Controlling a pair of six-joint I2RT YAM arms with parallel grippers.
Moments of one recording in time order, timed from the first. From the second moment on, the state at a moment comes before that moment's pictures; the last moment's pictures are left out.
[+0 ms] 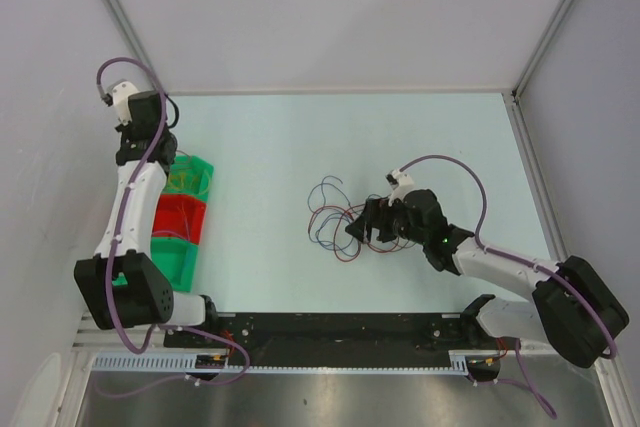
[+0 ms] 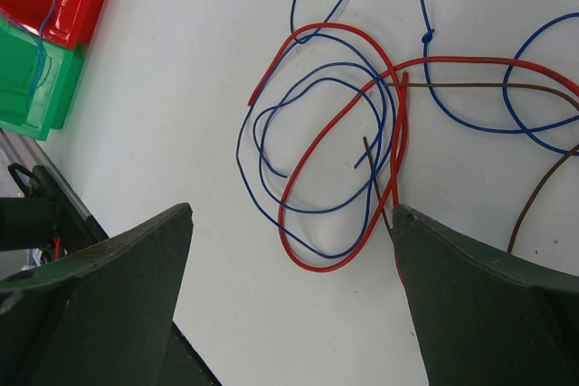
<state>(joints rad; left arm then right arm) 0.13 1.37 1.26 -0.42 -0.56 -0.34 0.67 1.20 0.47 0.28 -0.21 0.56</state>
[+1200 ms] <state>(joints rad) 0.14 1.54 1.46 -0.55 -0.57 -0.33 0.57 1.19 0.42 0.36 -0.35 0.60</state>
